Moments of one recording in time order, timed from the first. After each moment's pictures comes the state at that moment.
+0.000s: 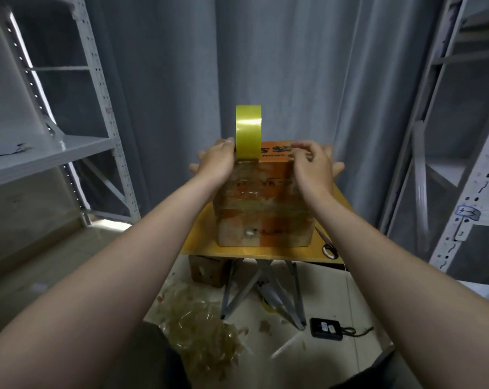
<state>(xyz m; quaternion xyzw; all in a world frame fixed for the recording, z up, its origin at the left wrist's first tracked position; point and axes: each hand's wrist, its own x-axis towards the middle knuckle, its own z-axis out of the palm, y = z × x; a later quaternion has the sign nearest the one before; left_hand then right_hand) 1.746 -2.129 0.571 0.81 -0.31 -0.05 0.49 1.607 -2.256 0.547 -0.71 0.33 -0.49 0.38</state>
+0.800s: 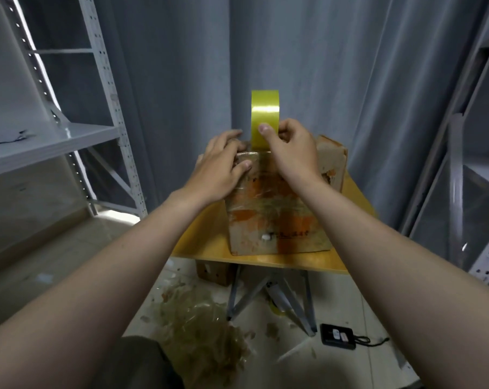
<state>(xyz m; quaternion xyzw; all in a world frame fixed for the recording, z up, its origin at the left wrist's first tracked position) 1.804 -2.131 0.534 0.78 -0.52 0.16 0.32 1.677 -2.249 0.563 -0.77 0.18 -0.48 0.38</state>
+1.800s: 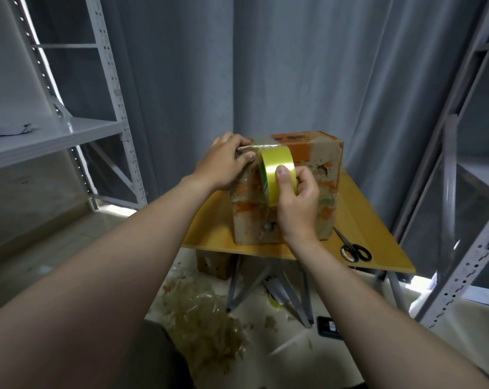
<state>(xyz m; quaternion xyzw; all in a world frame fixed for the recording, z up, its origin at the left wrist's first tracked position) 1.812 -2.138 0.538 0.78 -0.50 0.10 0.37 1.635 -2.192 0.482 -0.66 0.13 -0.56 0.48</state>
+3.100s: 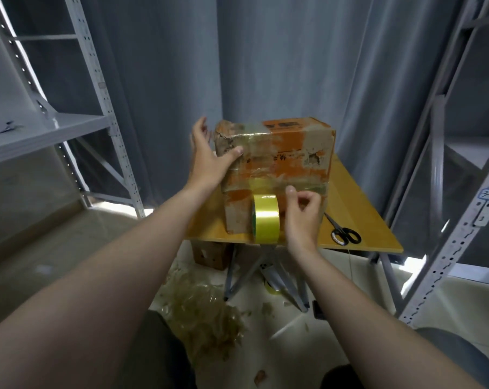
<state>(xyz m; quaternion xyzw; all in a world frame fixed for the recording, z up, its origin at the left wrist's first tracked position) 1.790 -2.134 0.504 0.68 -0.40 0.02 0.62 1.619 -2.221 0.420 -0.60 0.37 -0.48 0.52</state>
